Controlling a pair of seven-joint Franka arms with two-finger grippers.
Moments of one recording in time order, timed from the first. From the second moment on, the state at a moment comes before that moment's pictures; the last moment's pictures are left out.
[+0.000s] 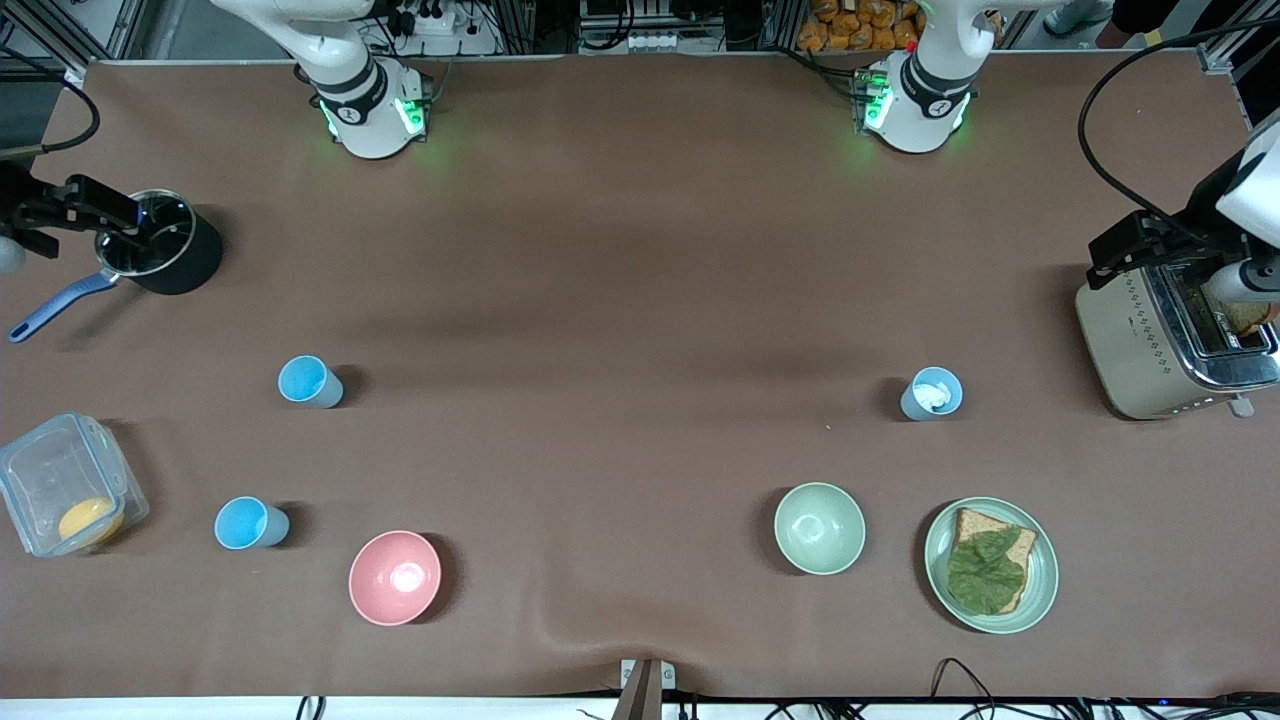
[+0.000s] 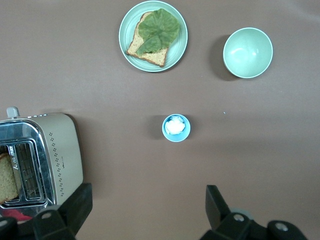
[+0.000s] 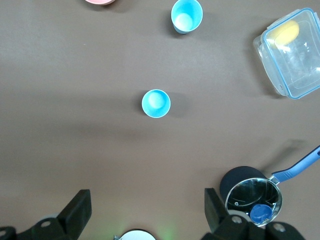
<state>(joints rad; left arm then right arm) -0.04 0.04 -0.04 -1.50 0.02 1.58 -0.07 -0.09 0.01 0.03 -1.52 0.00 1.43 -0.16</state>
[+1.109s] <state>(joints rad) -0.01 0.30 -0.05 -2.05 0.02 2.29 -0.07 -0.14 0.05 0.02 -1.79 -0.01 1.68 -0.17</state>
